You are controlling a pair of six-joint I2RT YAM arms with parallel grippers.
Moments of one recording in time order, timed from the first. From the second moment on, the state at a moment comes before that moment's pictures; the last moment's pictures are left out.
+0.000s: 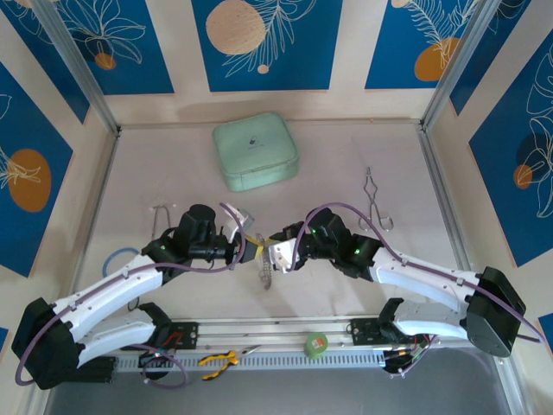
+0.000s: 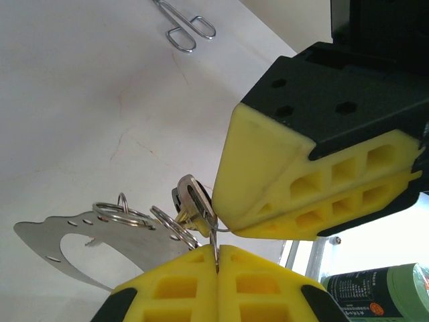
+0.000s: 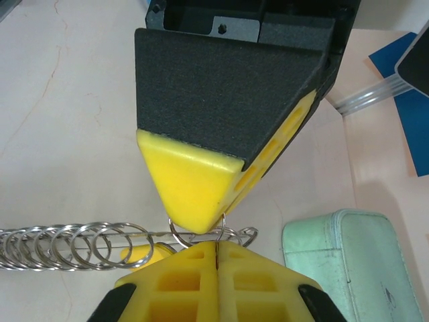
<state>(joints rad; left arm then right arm) -0.71 1.00 0.61 -0.18 0.56 -0.24 0.92 1.13 0.67 -0.05 -0.29 -1.01</state>
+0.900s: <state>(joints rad) -0.70 1.01 0.61 -0.17 0.56 -0.27 0.92 1.13 0.67 -0.03 -0.26 -0.99</state>
